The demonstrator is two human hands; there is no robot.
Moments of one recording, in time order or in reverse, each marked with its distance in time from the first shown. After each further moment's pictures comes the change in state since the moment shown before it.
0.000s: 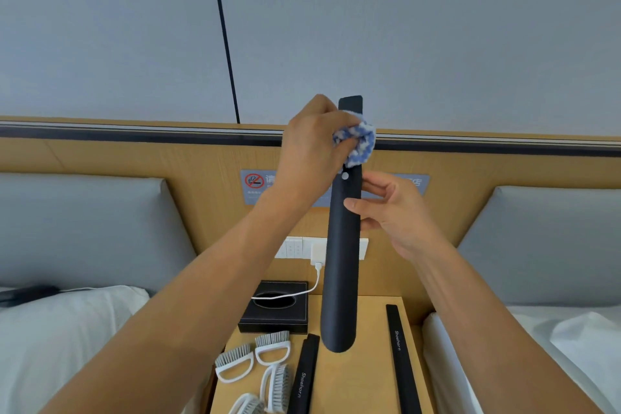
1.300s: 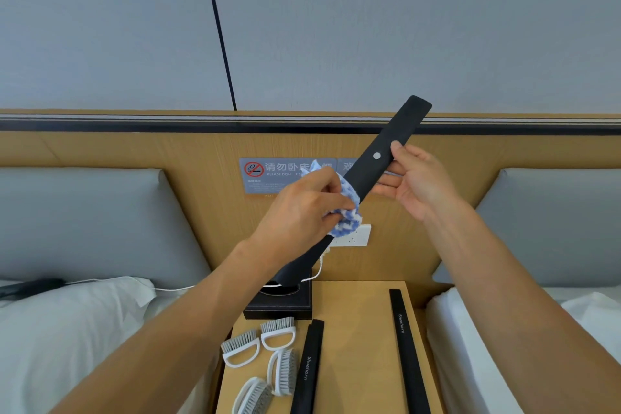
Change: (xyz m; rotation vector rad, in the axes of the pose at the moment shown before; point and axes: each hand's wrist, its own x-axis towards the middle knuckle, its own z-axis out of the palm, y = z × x) left_hand -0.081 -0.030 -0.003 0.051 -0.418 0.205; right_hand 0.033 0.003 -0.028 0.286 0.280 0.189
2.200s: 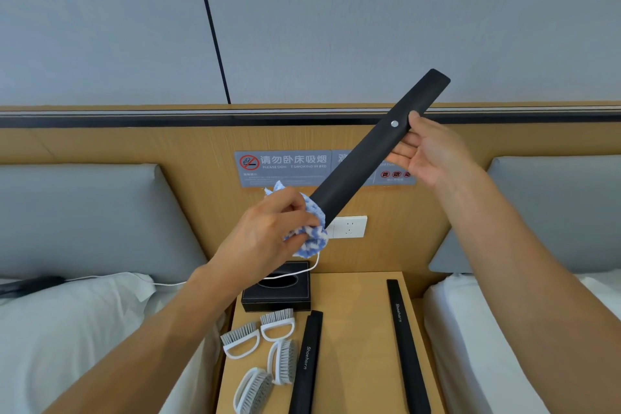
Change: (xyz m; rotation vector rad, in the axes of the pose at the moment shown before) left_hand -0.050 -0.006 -0.013 0.015 -0.046 -0.021; right_hand 0.014 -0.029 -0.018 0.088 0.077 0.013
